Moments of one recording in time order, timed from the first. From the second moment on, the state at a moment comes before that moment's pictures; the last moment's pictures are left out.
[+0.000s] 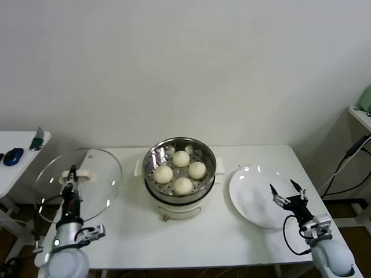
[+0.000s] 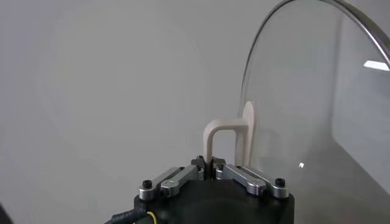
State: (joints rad) left arm 1.46 -1.17 -0.56 -1.99 1.28 0.47 -0.15; right arm -1.31 1.04 0.59 1.57 0.39 0.06 -0.17
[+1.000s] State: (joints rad) left arm 1.01 -1.17 0.03 -1.97 1.41 0.74 0.17; right arm -1.27 1.05 0.58 1.51 0.31 0.07 -0.17
